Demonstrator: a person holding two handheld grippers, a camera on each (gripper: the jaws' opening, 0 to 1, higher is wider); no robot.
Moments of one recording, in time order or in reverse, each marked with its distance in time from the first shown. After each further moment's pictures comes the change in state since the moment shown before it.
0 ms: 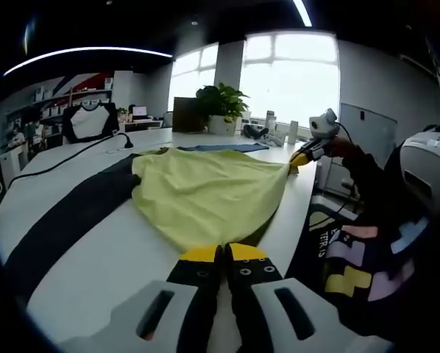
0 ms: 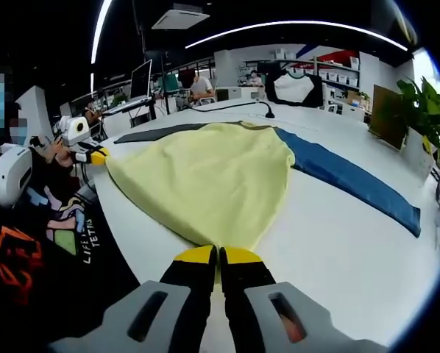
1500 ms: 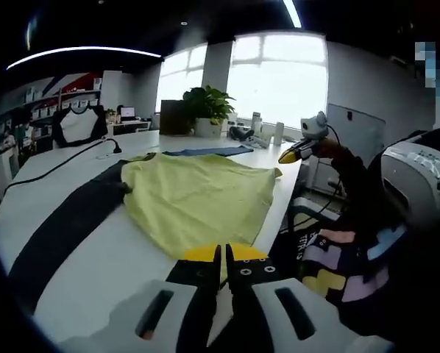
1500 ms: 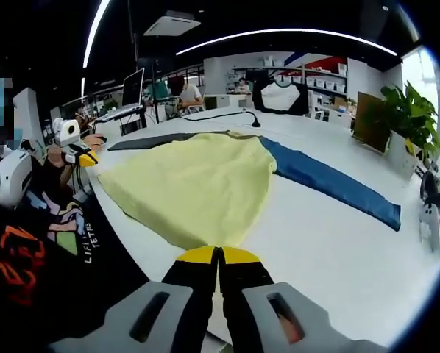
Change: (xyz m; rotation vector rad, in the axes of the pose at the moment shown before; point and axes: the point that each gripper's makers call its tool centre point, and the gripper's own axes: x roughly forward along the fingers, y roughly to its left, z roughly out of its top) left arm -0.024 -0.019 0.022 0.023 -0.021 -0.052; right arm -0.031 -0.002 0.007 -0.002 -0.053 -0.080
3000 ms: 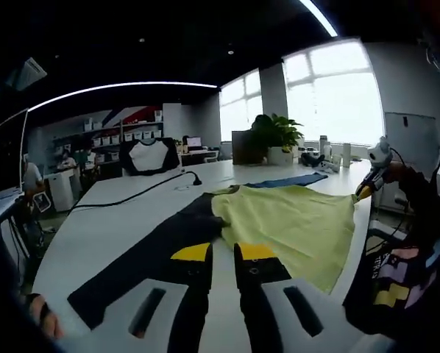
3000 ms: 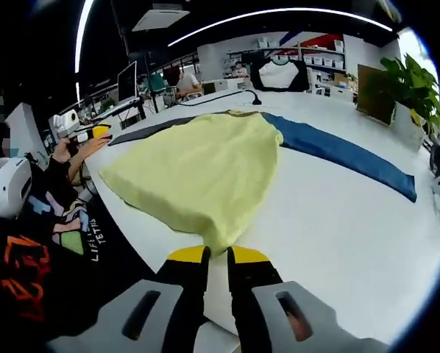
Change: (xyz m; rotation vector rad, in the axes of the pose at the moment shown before) left arm -0.034 0.104 0.032 0.035 -0.149 0.419; right arm 0.016 0.005 -0.027 0.124 0.089 0.058
